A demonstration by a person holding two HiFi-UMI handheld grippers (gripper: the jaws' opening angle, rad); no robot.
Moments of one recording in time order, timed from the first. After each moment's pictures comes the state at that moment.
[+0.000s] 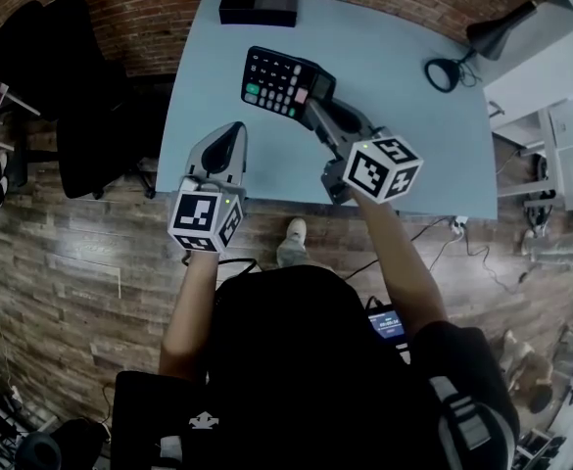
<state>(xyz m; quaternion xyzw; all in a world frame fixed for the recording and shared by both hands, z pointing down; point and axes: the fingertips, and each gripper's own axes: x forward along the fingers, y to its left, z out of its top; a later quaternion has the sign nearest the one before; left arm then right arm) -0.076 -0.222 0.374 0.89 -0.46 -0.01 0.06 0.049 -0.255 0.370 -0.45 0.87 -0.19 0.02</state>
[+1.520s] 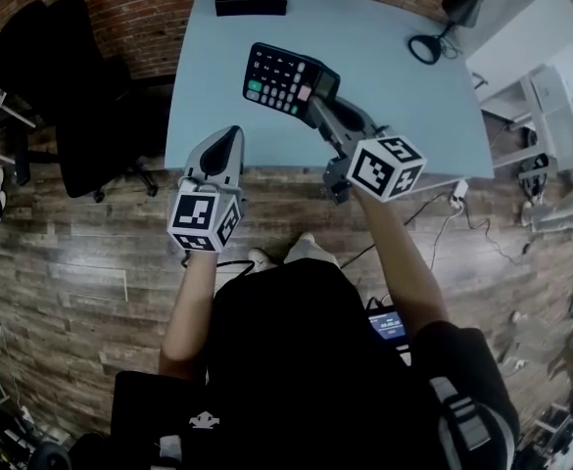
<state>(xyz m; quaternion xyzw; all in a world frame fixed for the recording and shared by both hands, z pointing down) -0.121 -0.129 0.379 0.90 -0.42 -0.01 0.06 0.017 -0.150 0.351 -0.49 0.85 -0.17 0.05</state>
